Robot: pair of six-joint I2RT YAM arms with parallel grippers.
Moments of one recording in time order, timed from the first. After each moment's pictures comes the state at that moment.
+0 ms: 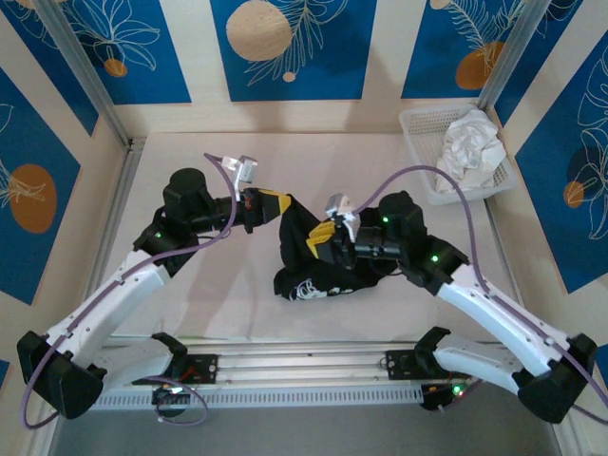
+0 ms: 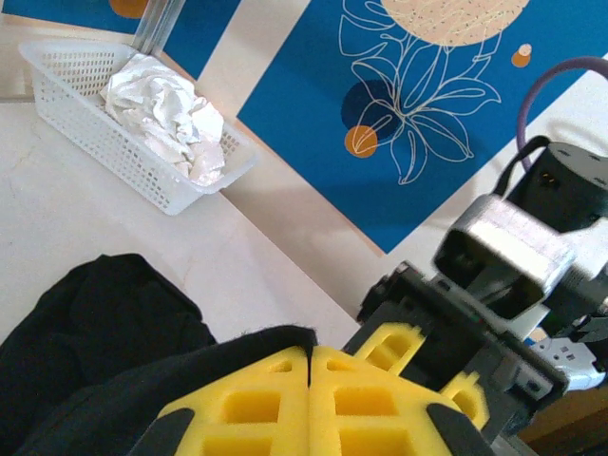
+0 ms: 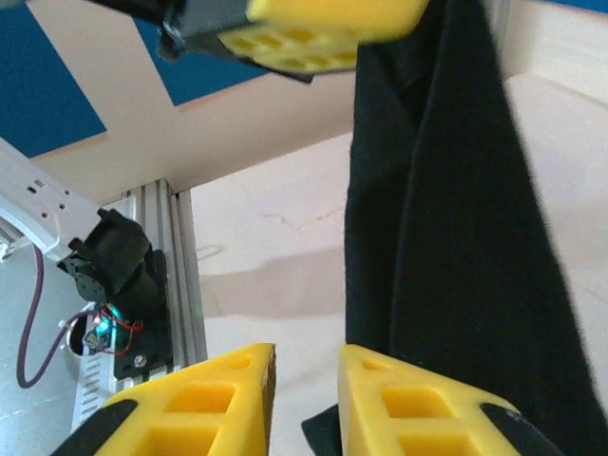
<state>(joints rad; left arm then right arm) -0.55 1.10 1.04 -0.07 0.69 -0.54 0.71 0.99 0.93 -0.30 -0.55 0.00</state>
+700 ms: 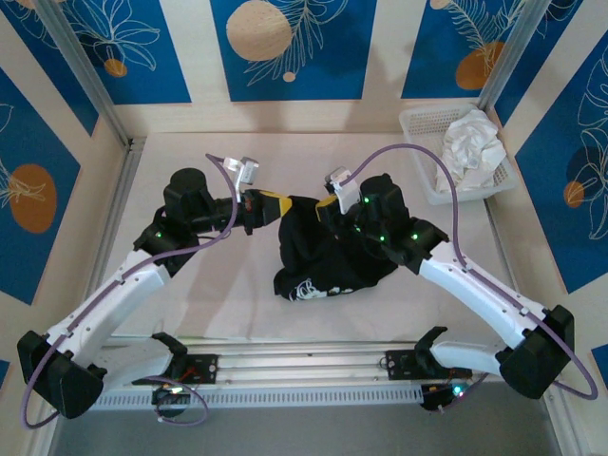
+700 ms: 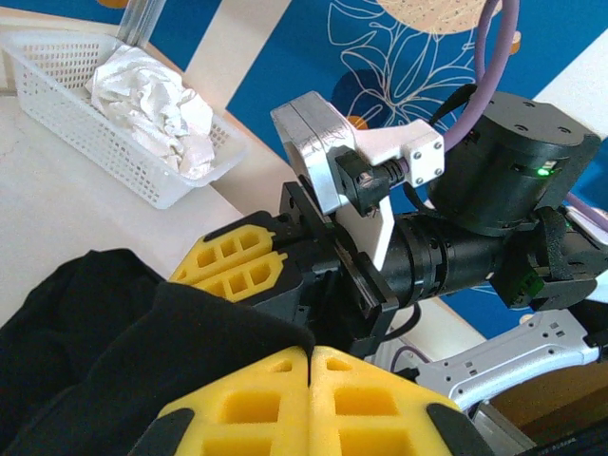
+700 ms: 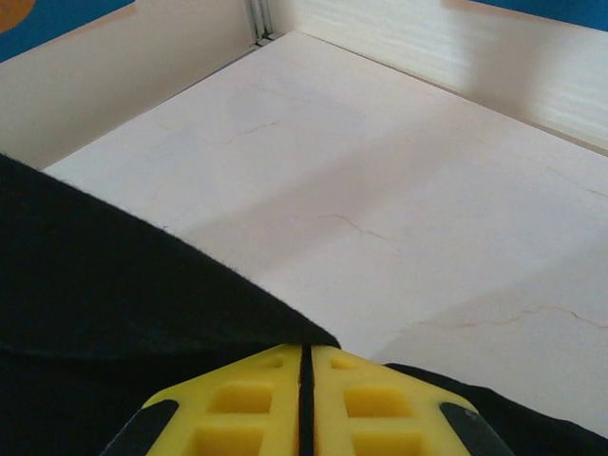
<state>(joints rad) -0.55 1.10 1.04 -0.07 0.72 -0.53 0.66 1.15 1.02 -0.32 -0.15 0.04</state>
